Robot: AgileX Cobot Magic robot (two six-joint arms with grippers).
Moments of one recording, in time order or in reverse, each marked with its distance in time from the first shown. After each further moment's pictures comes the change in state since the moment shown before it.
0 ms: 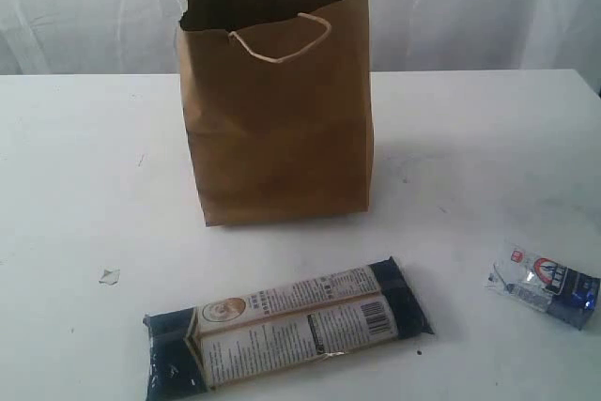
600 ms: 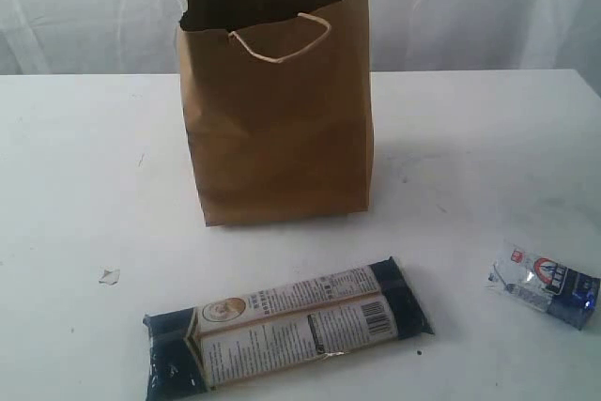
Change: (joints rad) left arm 0.000 0.146 0.163 0.009 -0.528 -0.106; right arm 0.000 0.000 0.000 0.000 0.000 0.000
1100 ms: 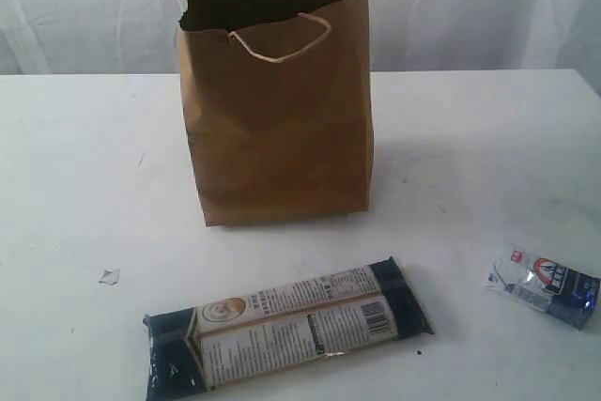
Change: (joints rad) left arm -0.040 0.127 -0.023 0.000 -0.048 -0.024; right arm 0.000 0.000 0.000 0.000 0.000 0.000
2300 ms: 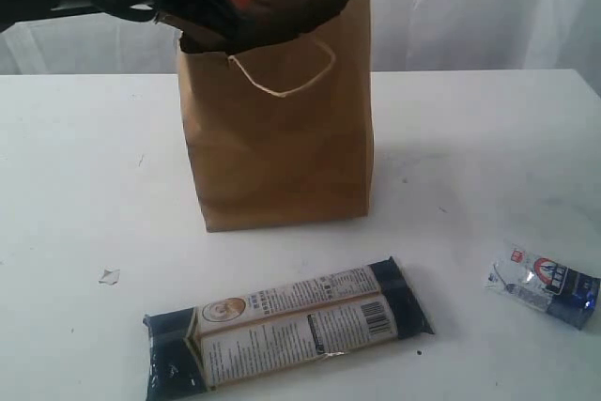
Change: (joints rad) left arm -0.118 0.072 -0.051 0.026 0.207 -0.006; right arm -0.002 -0.002 0.000 0.000 0.000 0.002
